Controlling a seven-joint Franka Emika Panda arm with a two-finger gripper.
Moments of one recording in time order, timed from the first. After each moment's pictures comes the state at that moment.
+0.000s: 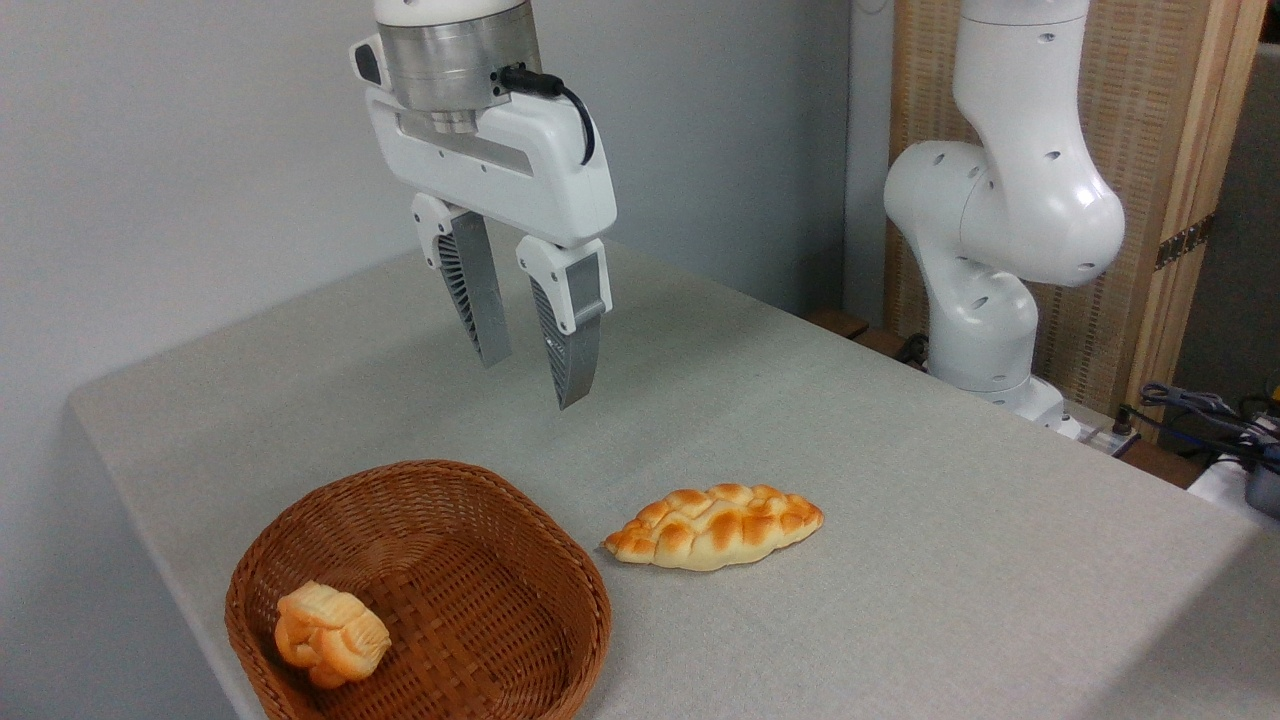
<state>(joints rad) -0.06 -0.04 0.03 -1.68 -0.01 1.65 0.67</state>
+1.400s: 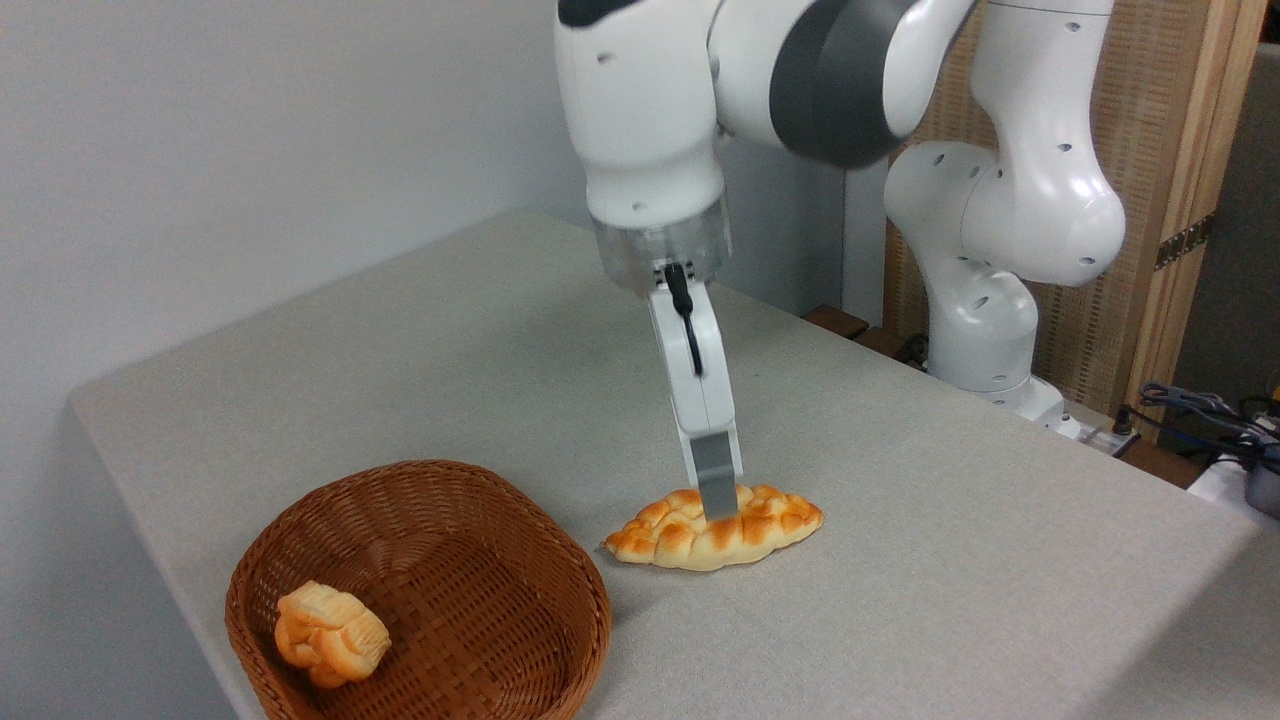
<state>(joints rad) -0.05 -0.24 0.15 -2.20 0.02 1.87 1.45</state>
